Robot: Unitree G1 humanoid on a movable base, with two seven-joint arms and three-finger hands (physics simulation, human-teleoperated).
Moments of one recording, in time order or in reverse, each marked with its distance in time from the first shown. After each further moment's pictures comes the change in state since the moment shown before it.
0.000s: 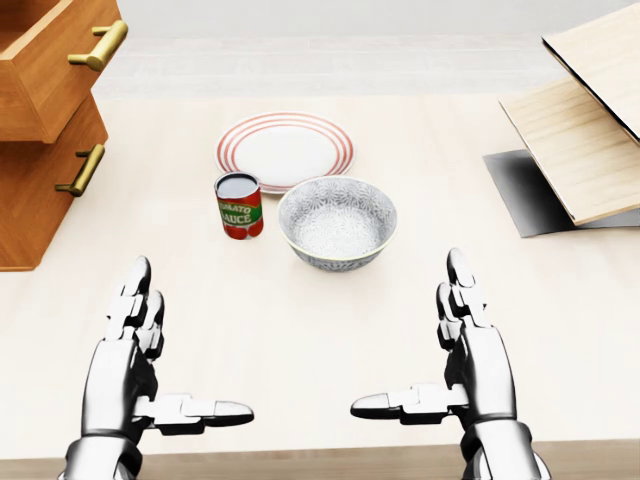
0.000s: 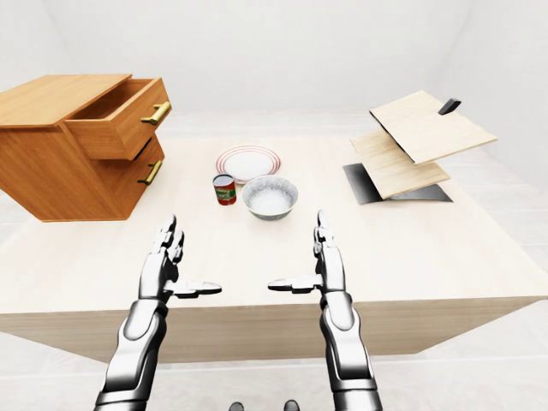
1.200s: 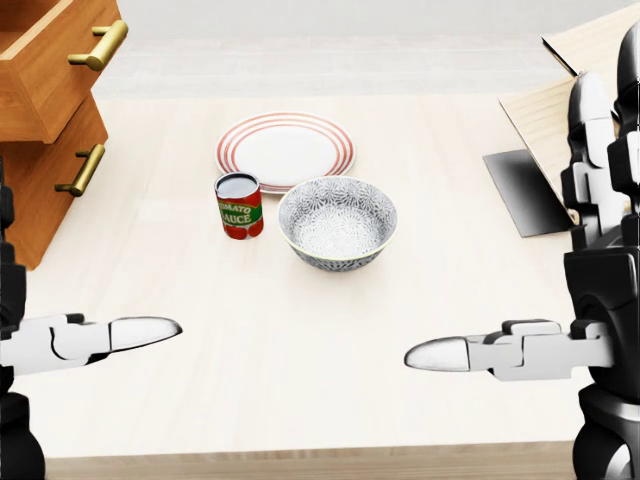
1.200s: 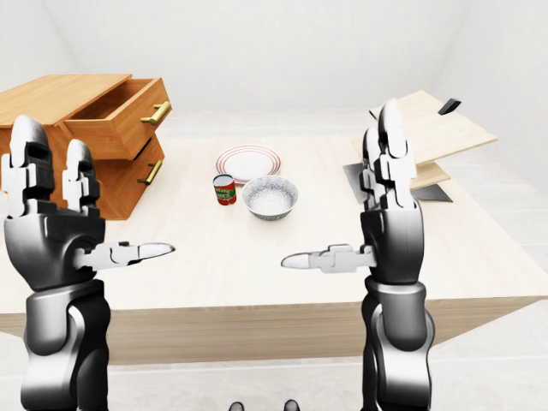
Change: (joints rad) left arm -0.073 0.067 0.042 -0.666 -0.111 0.101 0.128; right arm -0.047 -0.053 -0.125 -0.749 -0.061 0.097 0.087
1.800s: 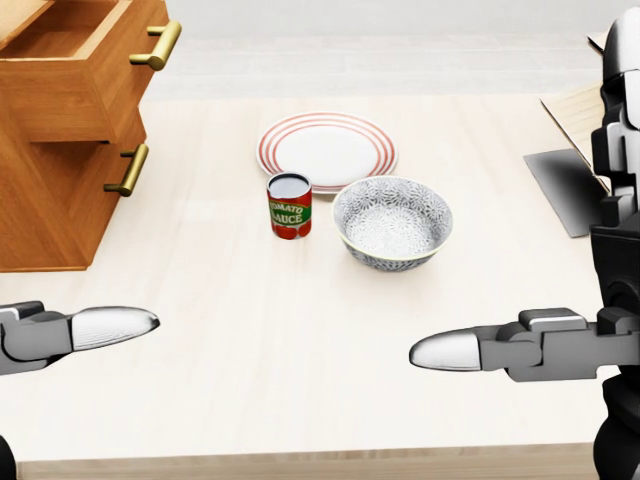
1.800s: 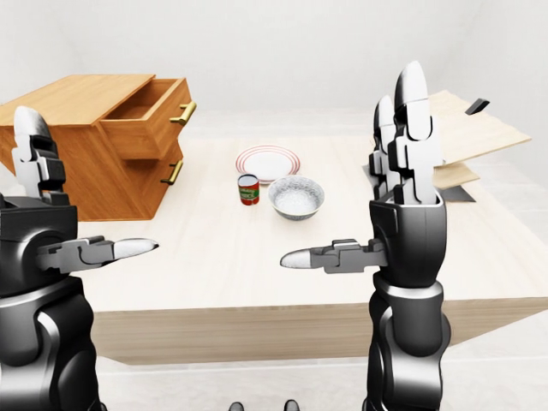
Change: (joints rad) left arm -0.058 0.023 0.019 -0.115 -0.033 0.000 0.022; right arm -0.062 -0.026 -0.018 -0.081 -0.012 0.000 0.017
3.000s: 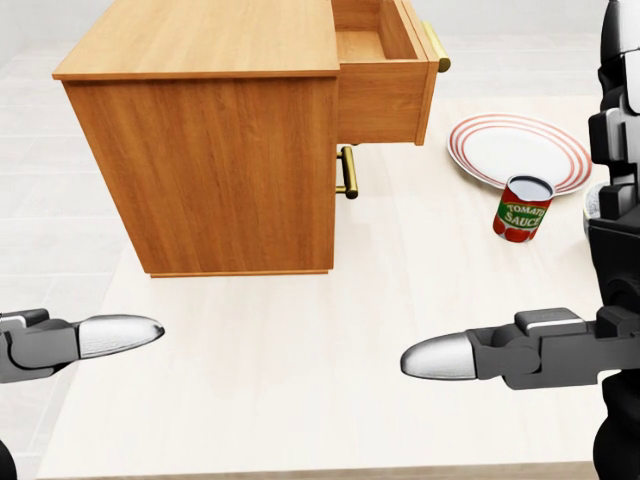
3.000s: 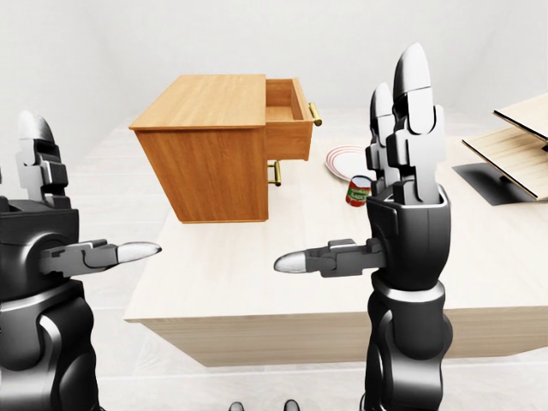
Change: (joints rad) left arm 0.020 -0.004 -0.007 -0.012 0.028 0.000 -0.013; right arm -0.026 0.005 0.015 -0.031 0.000 0.000 0.021
